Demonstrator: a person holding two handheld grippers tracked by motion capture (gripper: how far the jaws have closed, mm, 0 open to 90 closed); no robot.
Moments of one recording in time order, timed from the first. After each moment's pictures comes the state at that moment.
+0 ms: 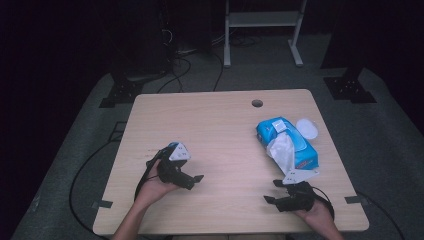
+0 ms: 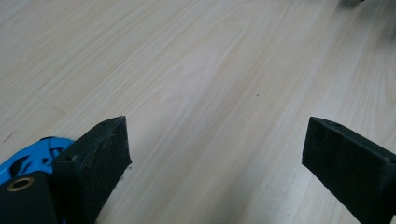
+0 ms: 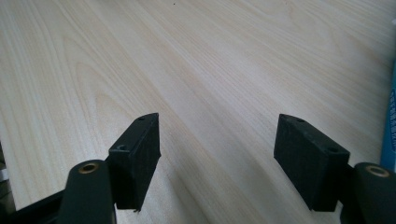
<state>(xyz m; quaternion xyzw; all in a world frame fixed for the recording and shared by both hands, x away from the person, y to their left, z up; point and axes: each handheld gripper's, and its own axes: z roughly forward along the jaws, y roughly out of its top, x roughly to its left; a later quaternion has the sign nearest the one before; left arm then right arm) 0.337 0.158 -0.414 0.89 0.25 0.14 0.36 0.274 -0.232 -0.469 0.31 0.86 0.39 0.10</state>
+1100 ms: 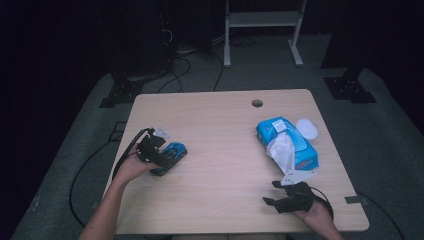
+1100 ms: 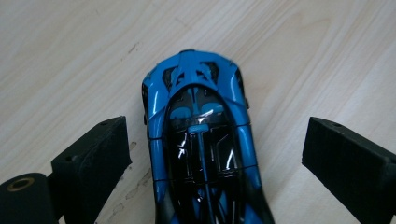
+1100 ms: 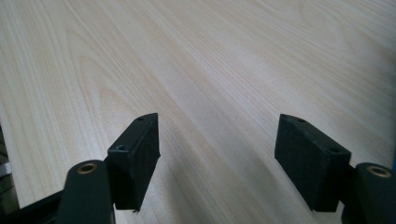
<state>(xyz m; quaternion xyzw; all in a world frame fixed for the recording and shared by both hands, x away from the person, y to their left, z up) 0.408 0.223 -0.421 0.91 0.31 0.13 0.25 0.274 -0.229 -0.471 0.30 0.87 0.39 0.09</state>
